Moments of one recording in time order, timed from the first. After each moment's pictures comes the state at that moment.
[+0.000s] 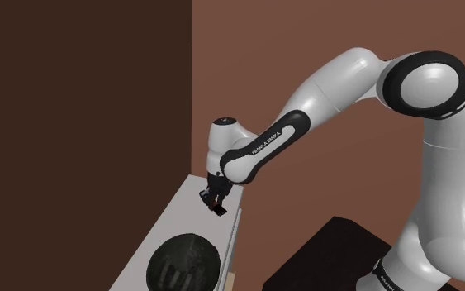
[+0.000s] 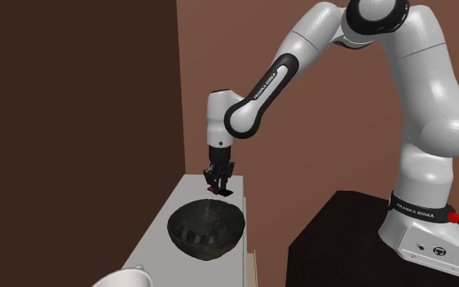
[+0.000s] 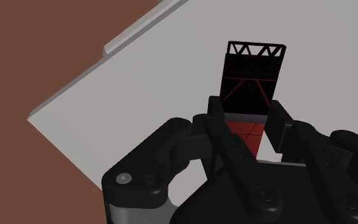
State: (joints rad) arm 0.19 0.37 0.22 -2.13 -0.13 2.50 0.48
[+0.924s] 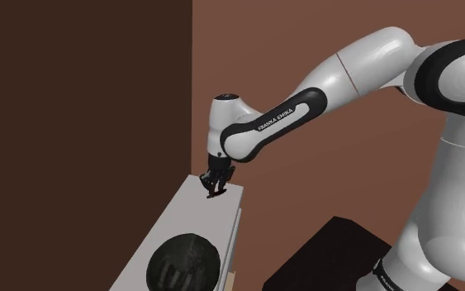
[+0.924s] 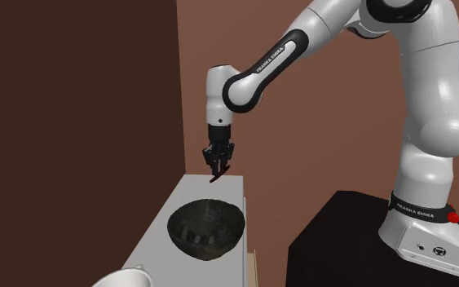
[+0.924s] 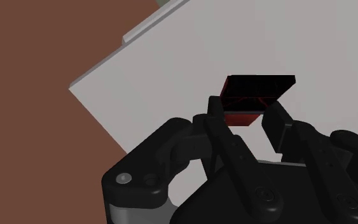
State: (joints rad) arm 0.18 0.24 0.25 -2.10 -0.08 2.35 0.44
